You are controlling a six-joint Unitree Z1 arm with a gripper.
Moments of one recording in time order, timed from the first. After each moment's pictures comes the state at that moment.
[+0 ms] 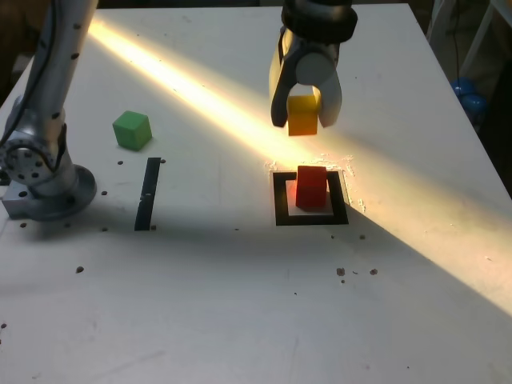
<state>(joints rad) 0.11 2.08 -1.79 1.46 0.04 0.10</state>
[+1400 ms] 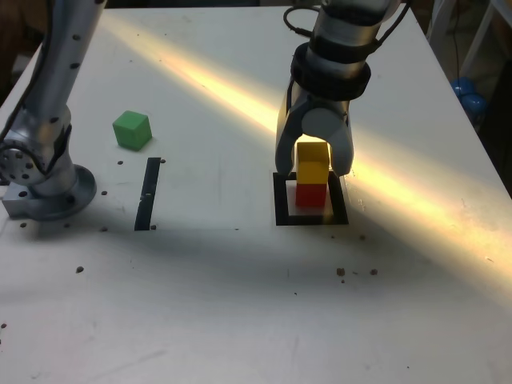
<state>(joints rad) -0.05 2.12 -1.73 1.38 0.02 0.02</state>
